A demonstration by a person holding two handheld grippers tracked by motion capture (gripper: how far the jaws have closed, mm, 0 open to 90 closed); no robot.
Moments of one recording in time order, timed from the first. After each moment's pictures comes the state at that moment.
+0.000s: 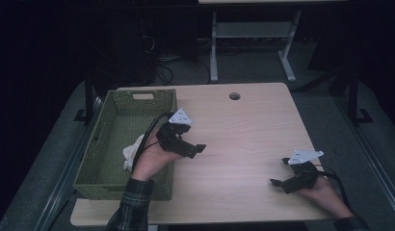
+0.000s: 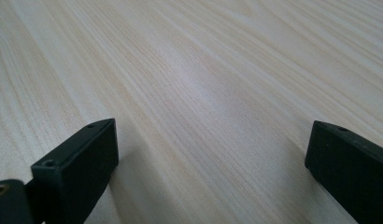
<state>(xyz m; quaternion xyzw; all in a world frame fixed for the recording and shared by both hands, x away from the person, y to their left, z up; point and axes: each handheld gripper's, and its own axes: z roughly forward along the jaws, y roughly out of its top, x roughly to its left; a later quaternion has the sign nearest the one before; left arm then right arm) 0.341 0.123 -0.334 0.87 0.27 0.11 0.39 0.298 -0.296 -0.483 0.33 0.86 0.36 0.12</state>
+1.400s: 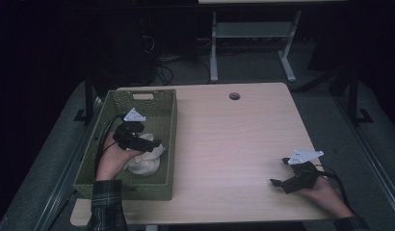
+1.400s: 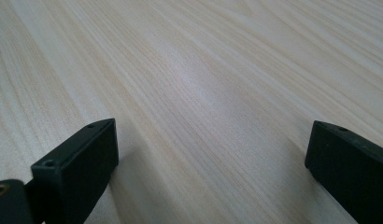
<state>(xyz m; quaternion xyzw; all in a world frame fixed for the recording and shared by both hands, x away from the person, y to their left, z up) 0.357 0.236 -0.362 0.85 0.39 0.16 0.32 0.298 -0.296 -0.483 0.33 0.86 0.36 0.12</state>
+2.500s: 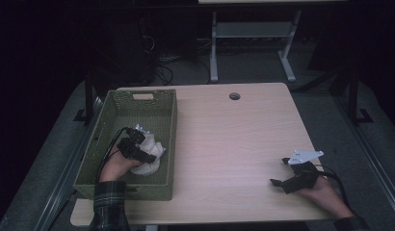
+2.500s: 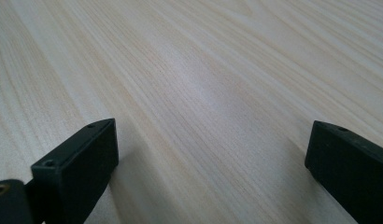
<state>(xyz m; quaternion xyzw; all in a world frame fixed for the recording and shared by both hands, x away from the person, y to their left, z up) 0.373 0.244 -0.428 0.87 0.44 0.09 0.19 0.298 -0.296 -0.483 0.33 0.86 0.36 0.12</state>
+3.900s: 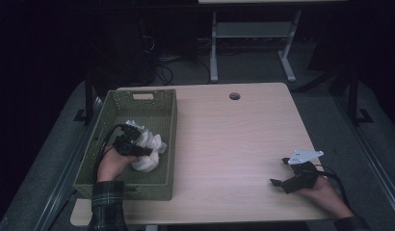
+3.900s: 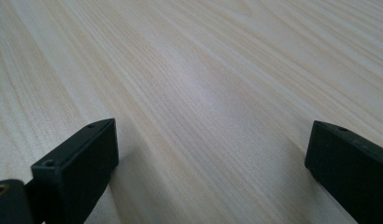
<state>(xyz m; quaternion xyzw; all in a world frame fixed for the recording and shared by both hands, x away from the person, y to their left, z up) 0.367 0.254 -0.398 0.85 0.44 0.05 0.27 0.298 -0.296 -0.483 0.33 0.86 0.36 0.12</state>
